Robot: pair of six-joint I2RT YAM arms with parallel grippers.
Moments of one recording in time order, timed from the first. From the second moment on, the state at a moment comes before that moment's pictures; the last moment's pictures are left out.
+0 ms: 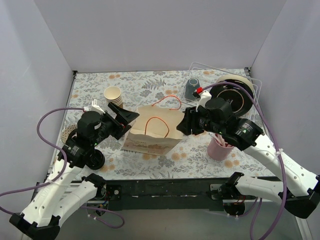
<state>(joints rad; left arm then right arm) -0.49 0.73 0.90 -0.53 0.08 -1.23 0.83 1.01 1.16 -0.68 -0.08 0.50</state>
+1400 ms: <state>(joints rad) -0.49 1.19 1.28 -0.77 -0.31 -1.13 0.84 0.95 1.21 -0.82 0.11 0.30</state>
